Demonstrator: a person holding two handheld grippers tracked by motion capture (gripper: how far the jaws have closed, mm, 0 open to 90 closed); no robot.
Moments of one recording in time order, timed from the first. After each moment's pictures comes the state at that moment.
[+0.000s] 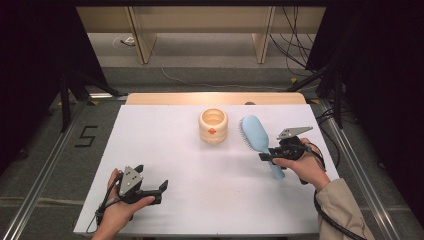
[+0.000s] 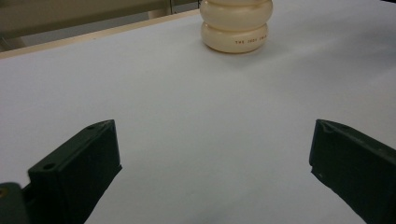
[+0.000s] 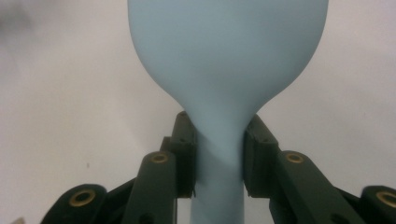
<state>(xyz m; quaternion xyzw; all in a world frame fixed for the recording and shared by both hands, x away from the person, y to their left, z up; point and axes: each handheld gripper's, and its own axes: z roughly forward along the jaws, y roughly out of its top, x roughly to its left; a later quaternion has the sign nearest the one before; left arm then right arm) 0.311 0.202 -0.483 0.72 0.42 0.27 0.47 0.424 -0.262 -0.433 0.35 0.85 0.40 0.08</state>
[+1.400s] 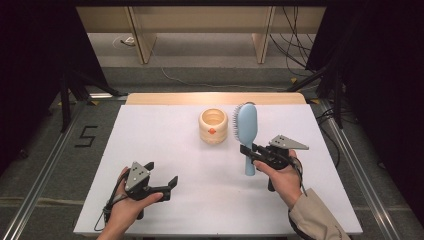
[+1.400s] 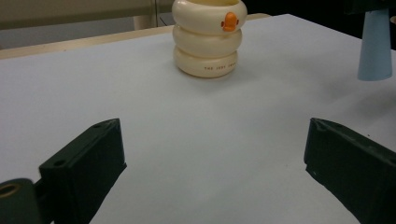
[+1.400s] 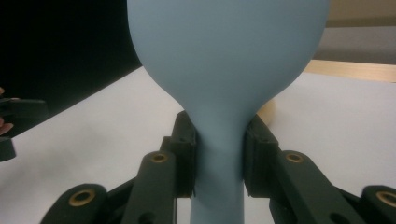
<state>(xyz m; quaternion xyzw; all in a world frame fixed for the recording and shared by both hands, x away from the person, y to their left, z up) 0.312 0.175 -0.462 0.71 0.43 0.24 0.51 0.389 -0.207 -0.438 0.39 0.71 0.57 0.15</state>
